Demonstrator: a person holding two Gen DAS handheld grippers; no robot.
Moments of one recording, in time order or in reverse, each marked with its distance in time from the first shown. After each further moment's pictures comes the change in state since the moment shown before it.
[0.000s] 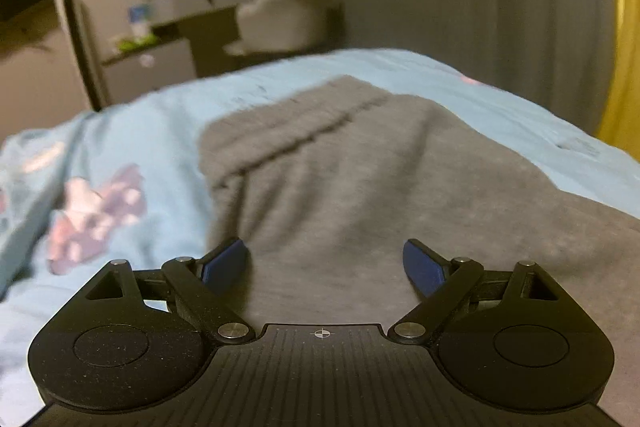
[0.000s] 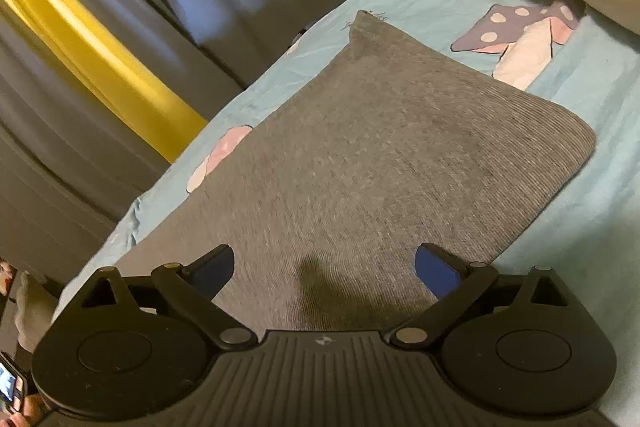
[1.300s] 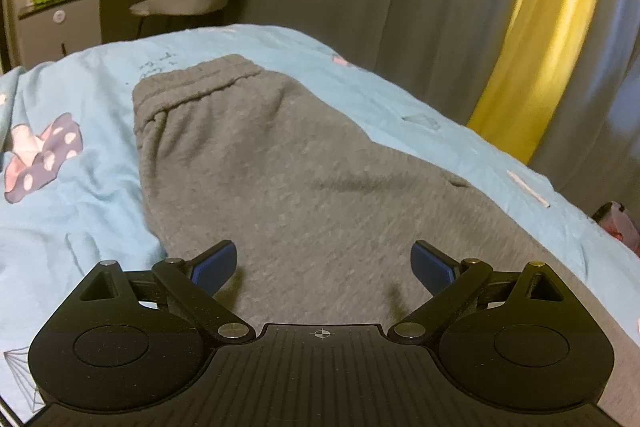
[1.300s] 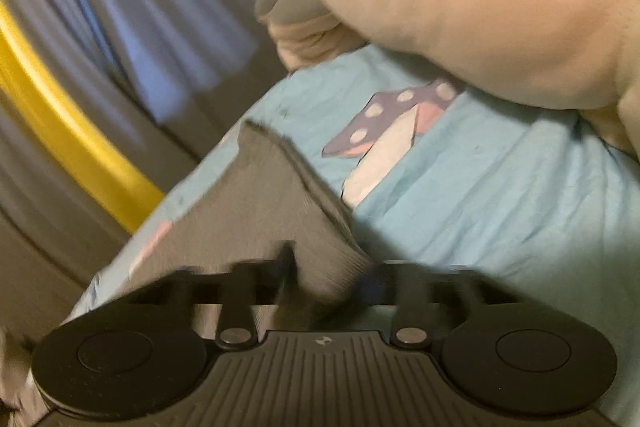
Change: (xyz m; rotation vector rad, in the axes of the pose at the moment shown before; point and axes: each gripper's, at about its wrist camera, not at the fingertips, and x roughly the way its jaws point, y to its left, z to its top) left arm -0.099 0.008 -0.018 -0.050 0.124 -0.404; right arm -0.037 -0.092 0.025 0.059 -0.220 -0.054
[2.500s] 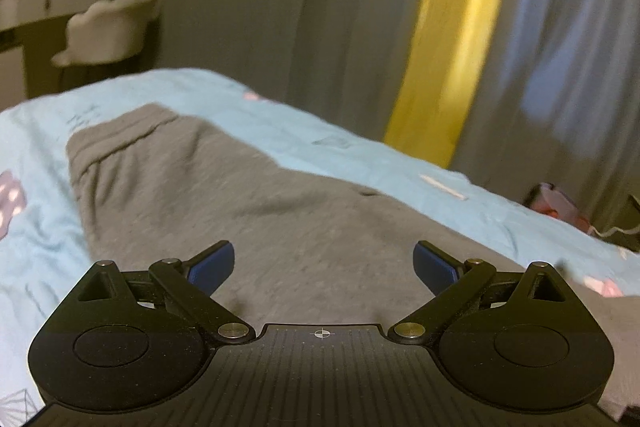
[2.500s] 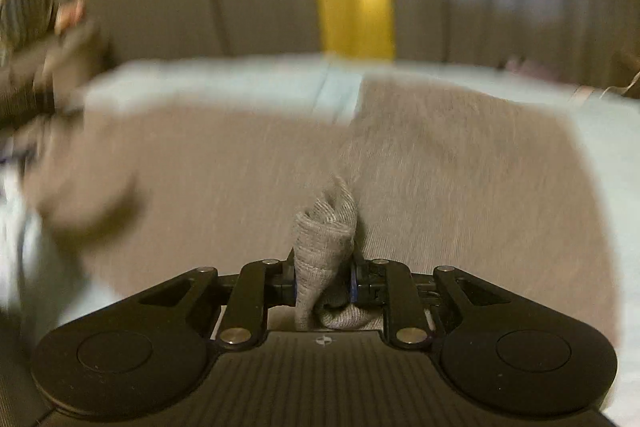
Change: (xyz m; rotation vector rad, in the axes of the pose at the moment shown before) left arm -0.033 -0.015 -0.008 0.167 -0.109 -0.249; right arm 0.056 0.335 -0.195 -0.881 0.320 0.237
